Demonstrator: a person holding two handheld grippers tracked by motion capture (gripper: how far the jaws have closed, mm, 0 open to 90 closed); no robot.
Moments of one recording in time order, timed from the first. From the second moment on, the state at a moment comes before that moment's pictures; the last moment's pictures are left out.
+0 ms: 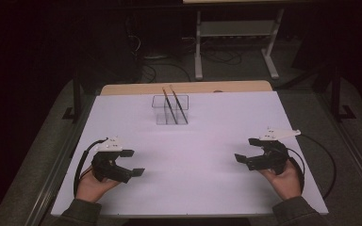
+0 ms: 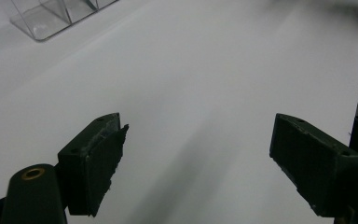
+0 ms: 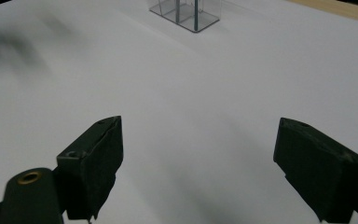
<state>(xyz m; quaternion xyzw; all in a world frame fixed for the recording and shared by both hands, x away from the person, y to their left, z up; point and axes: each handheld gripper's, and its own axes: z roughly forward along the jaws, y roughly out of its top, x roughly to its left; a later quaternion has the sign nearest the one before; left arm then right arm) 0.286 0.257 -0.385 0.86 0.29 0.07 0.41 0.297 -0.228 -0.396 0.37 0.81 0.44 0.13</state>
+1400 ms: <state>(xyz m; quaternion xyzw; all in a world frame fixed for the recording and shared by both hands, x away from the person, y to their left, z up) 0.267 0.277 -0.401 0.85 0.31 0.09 0.42 0.265 -0.255 -0.417 0.39 0.79 0.45 0.12</state>
